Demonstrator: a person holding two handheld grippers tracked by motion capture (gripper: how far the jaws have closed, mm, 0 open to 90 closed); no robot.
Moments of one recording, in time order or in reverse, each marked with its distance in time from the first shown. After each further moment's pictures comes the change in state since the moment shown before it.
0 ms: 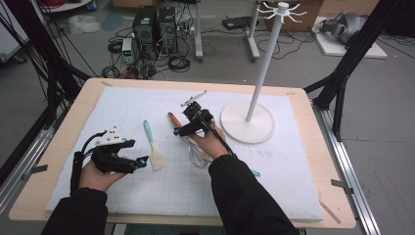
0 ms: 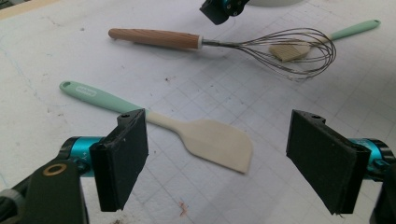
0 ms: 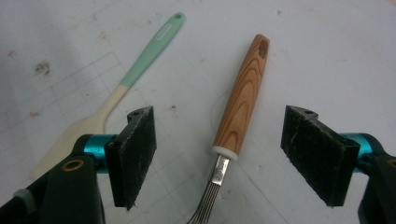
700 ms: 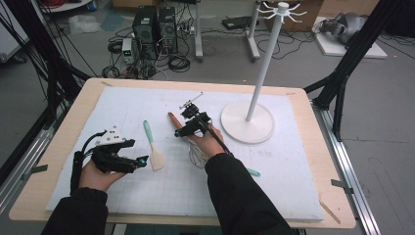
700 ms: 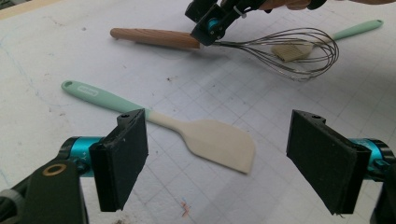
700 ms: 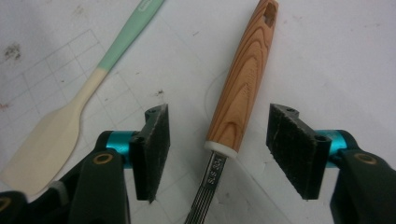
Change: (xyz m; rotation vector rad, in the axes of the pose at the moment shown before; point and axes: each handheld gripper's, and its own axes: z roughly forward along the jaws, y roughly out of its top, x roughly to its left) left arm 0.001 0.000 0.001 0.000 0.001 0.003; right arm -0.011 -0.004 0.027 0.083 0.027 0.035
